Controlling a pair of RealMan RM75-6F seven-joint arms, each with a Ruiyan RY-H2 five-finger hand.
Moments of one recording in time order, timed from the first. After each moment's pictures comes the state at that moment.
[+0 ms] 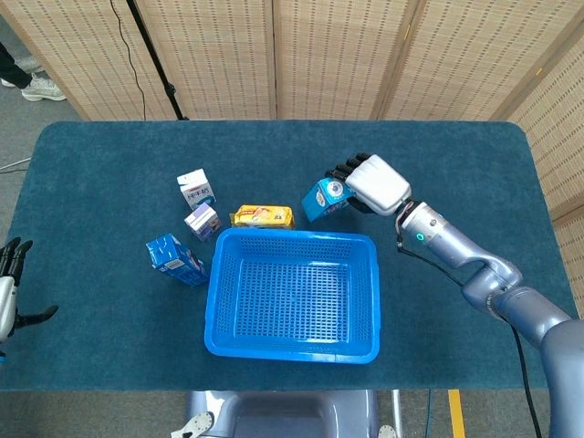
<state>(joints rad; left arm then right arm) -0.12 -1.09 -0.12 -1.71 1.24 1.37 0.10 1.00 -1.40 0.09 -0.86 -1.73 1.08 0.43</state>
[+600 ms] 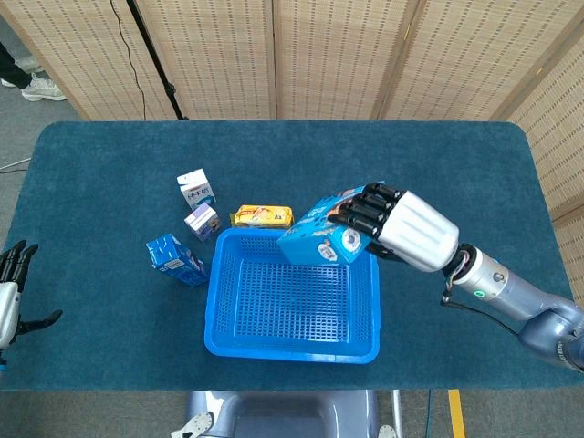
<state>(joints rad) -0.10 -1.09 -0.09 -1.73 1.31 1.41 0.07 0.85 -1.07 0.10 -1.35 -1.92 1.51 0.34</state>
